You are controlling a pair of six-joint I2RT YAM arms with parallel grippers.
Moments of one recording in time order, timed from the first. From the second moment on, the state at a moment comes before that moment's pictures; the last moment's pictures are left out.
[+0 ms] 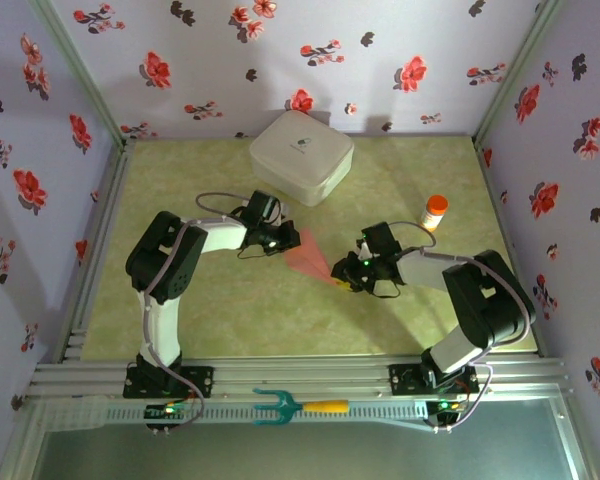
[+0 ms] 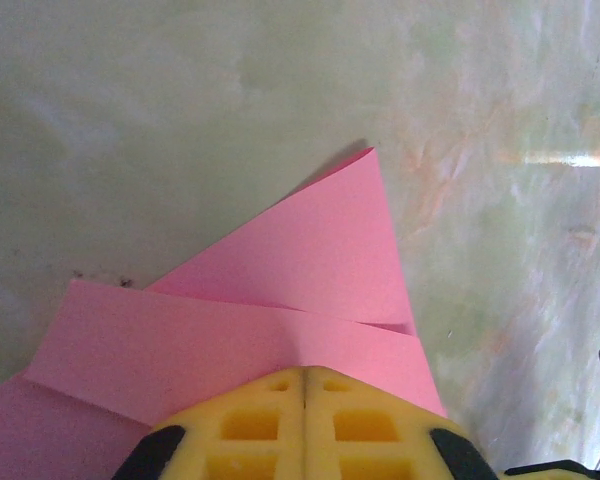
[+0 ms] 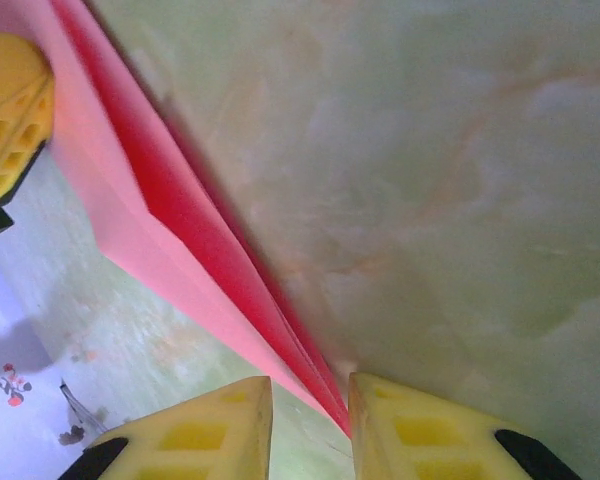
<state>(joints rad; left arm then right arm) -0.57 2.01 1.13 -0.05 0.46 -0.75 0.46 1.57 0.63 -0.10 -0.56 0.95</state>
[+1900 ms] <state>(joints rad) -0.56 2.01 1.13 -0.05 0.47 -0.76 0.44 1.58 0.55 0.15 -0.64 0.98</state>
